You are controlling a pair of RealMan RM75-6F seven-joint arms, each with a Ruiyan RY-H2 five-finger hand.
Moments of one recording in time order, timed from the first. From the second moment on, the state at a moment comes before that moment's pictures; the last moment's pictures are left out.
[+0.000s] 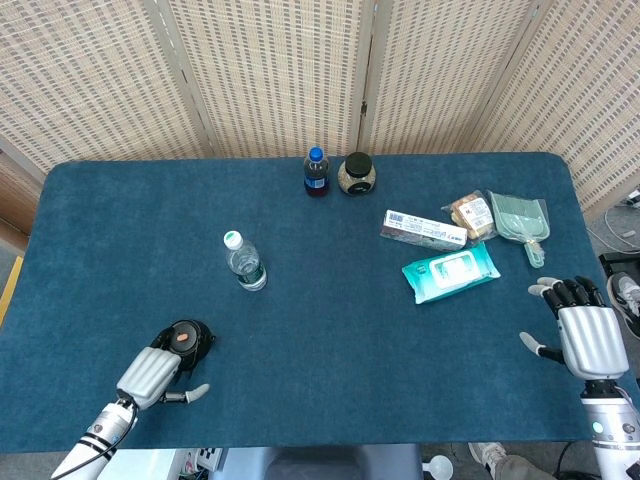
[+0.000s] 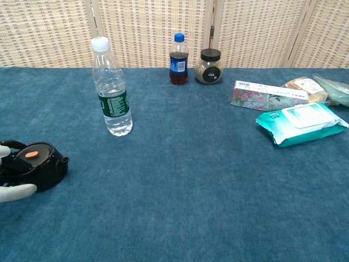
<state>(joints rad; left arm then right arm) -0.38 -1.29 0.08 -1.76 1.37 1.08 0.34 0.12 -1.10 0.11 -1.73 -1.44 1.47 -0.26</state>
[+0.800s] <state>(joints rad) -0.42 -1.31 -0.03 -1.72 1.29 1.06 0.24 0.12 -1.10 0.11 -1.73 -1.44 1.47 -0.26</state>
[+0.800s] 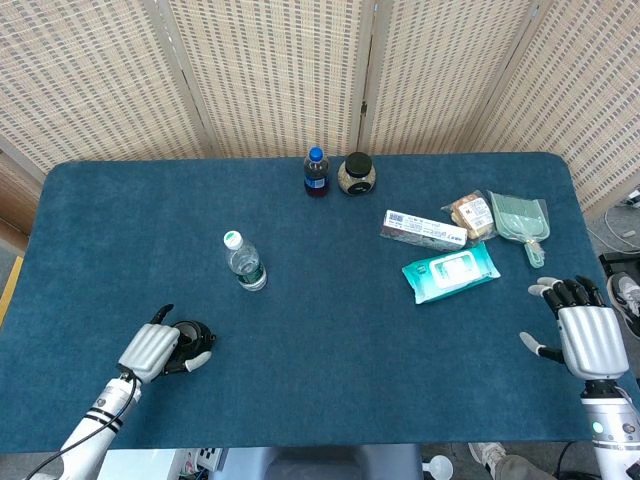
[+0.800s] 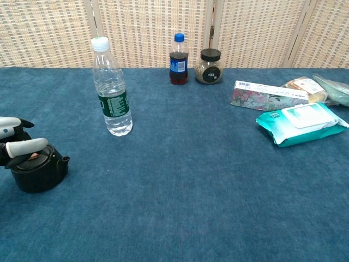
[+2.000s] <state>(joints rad) -0.36 -1.27 -0.14 -1.76 1.25 1.30 0.20 0.12 -1.10 0.11 -1.73 -1.44 1.47 -0.26</state>
